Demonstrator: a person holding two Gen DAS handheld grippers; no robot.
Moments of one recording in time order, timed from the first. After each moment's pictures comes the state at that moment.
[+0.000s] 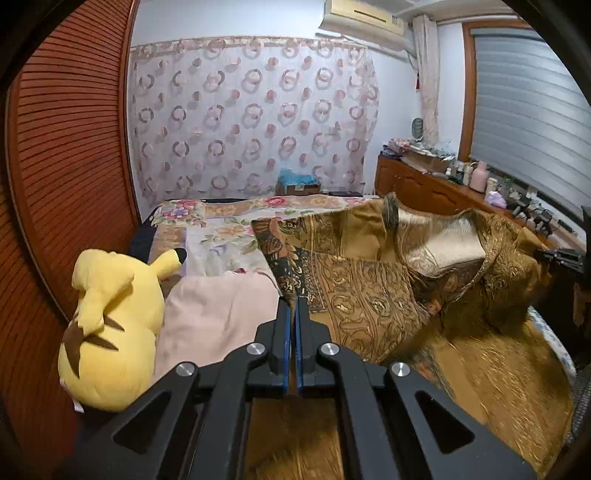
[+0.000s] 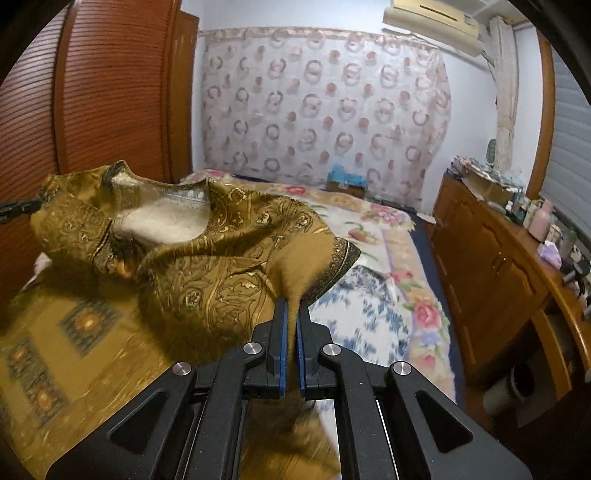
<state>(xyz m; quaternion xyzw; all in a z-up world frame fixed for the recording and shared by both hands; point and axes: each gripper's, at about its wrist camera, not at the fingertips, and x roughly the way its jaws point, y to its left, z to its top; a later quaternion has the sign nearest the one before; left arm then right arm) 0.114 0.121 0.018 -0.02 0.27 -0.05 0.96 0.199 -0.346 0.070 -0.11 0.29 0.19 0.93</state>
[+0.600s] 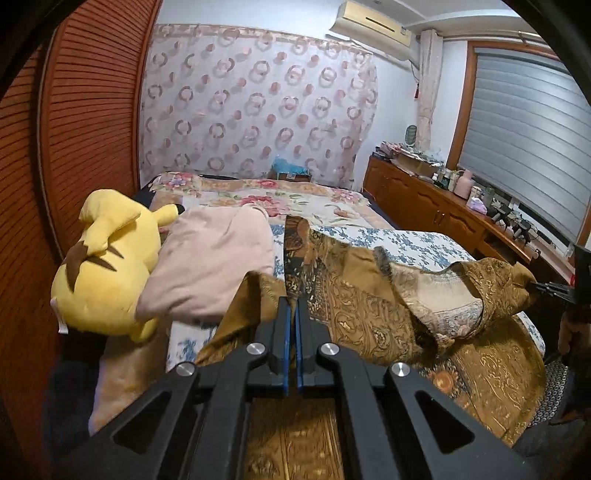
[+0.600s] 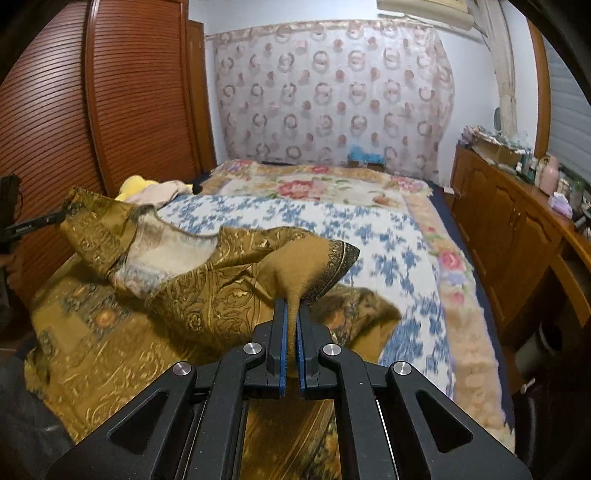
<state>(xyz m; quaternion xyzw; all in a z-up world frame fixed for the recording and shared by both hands) 0.002 0.129 -0.025 -0.08 0.28 -0.07 0.95 0.066 -0.367 0.033 -0.06 0.32 0.22 0.92</state>
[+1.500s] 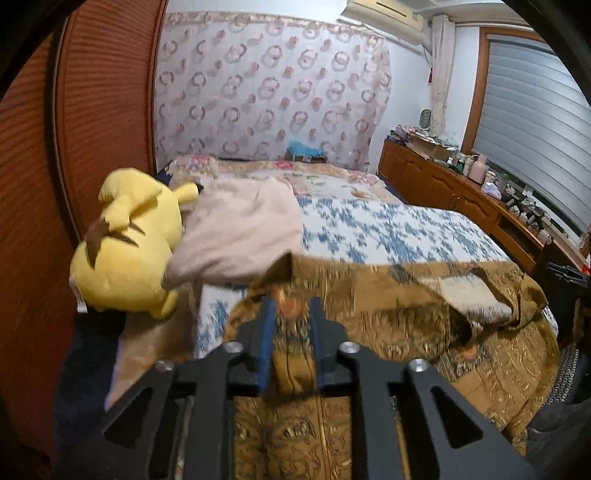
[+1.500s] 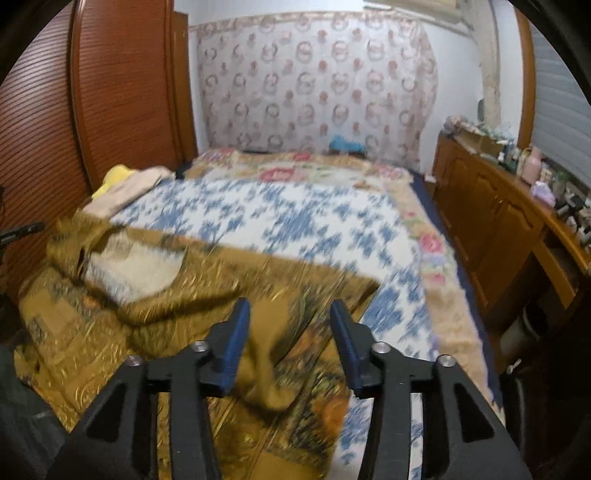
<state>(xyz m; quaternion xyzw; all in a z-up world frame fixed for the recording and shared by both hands) -0.011 0.143 -0.038 -0.06 0.31 -0.04 0.95 0.057 -0.384 0.026 -0.07 0.33 0.18 0.92</state>
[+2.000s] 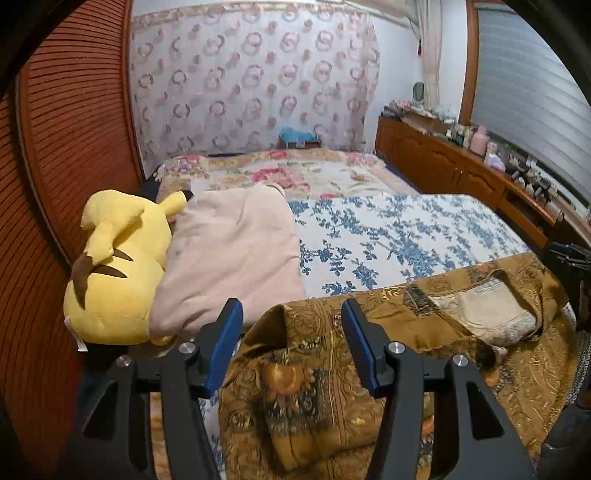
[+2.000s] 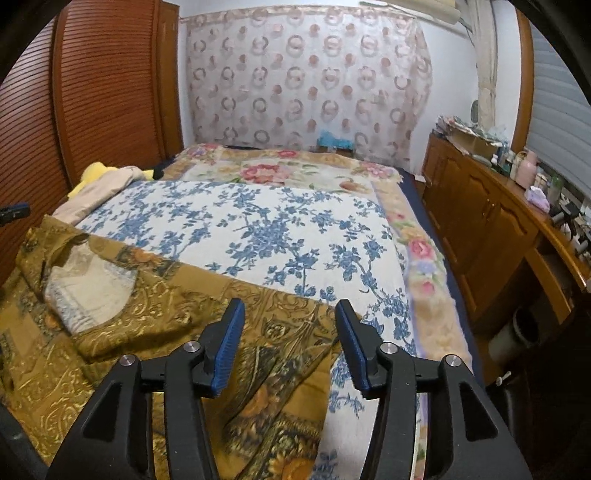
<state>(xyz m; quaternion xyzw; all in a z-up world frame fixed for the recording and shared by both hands) 0.062 0.126 -0.037 -0.01 0.35 -0.05 0.93 0.114 -0.385 0.010 -0.08 0.34 0.16 0.92</state>
